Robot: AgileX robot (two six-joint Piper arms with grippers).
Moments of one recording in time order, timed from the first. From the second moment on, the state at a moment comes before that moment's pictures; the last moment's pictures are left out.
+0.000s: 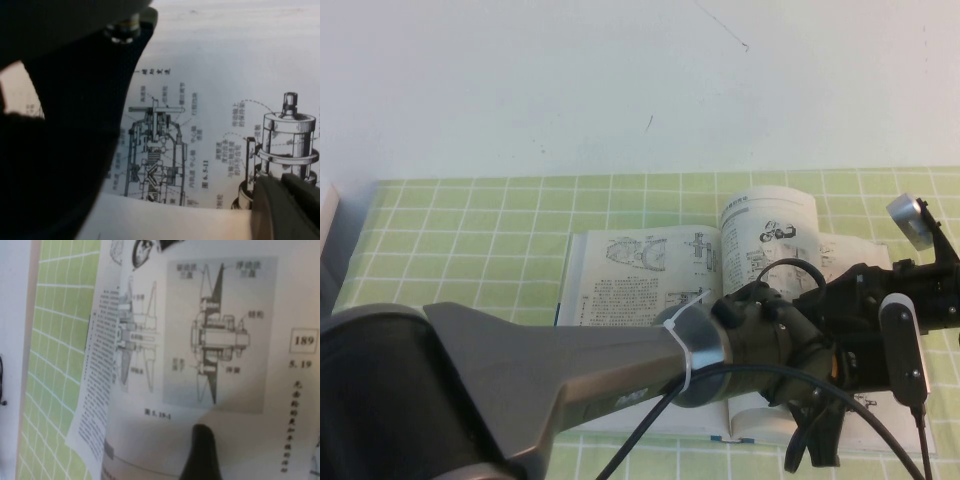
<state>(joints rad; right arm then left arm) -0.06 2.03 -0.95 1.45 0.96 -1.23 -1.06 2.11 -1.48 -0.01 0.39 0.60</state>
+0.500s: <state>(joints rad) -0.09 2.03 -0.95 1.41 1.04 -1.23 -1.06 2.11 -1.48 0.00 0.40 0.57</state>
